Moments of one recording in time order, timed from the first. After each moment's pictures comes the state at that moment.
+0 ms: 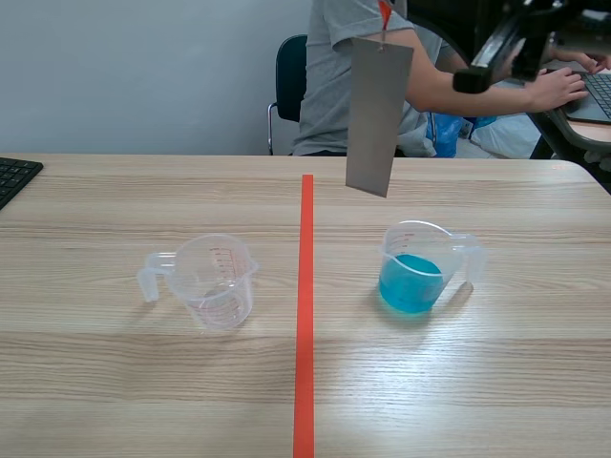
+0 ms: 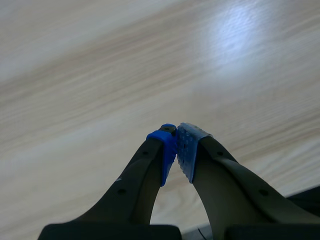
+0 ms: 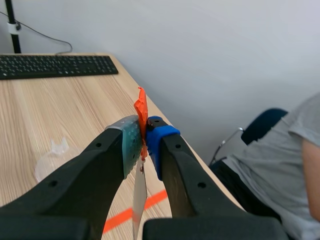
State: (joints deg) left arm 56.3 -48.4 -6.8 93.9 -28.0 -6.3 -6.9; right arm 5.3 31.9 -2.1 115.5 34.8 41.3 -18.5
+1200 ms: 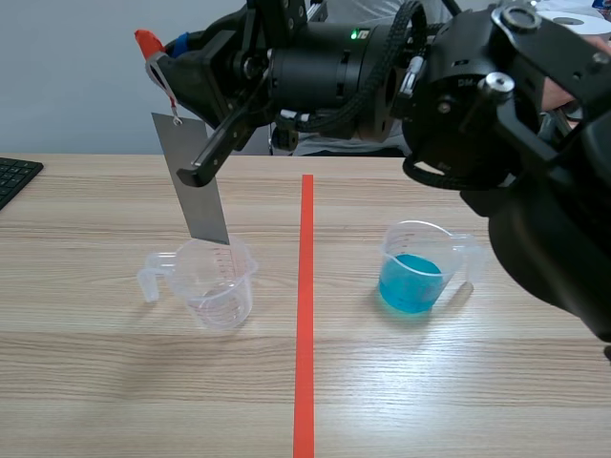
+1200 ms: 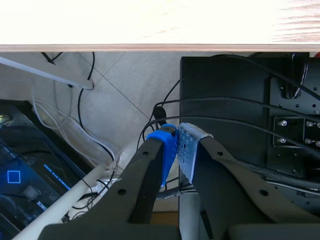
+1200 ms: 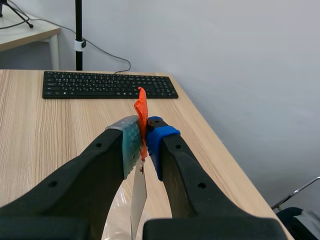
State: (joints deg) left arm 66.3 -27.8 -8.4 91.2 -27.7 -5.9 -6.7; right arm 16.5 14.8 -32.2 101.3 15.6 33.7 -9.7
